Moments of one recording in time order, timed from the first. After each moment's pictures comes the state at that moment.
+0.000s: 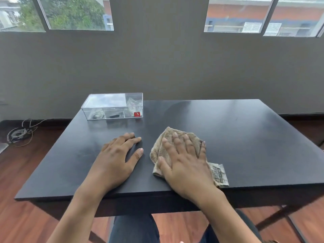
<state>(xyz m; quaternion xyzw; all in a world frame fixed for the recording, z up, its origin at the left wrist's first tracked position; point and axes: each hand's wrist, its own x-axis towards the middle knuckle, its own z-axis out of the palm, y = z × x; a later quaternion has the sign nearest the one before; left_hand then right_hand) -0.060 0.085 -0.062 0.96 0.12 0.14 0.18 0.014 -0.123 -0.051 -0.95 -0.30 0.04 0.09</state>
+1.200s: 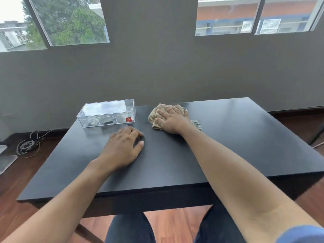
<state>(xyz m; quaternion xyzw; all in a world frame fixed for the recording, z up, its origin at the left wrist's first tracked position) -0.007 0.063 -0.039 0.99 0.09 0.11 0.07 0.191 -0.080 -0.037 -0.94 -0.31 0.07 0.10</state>
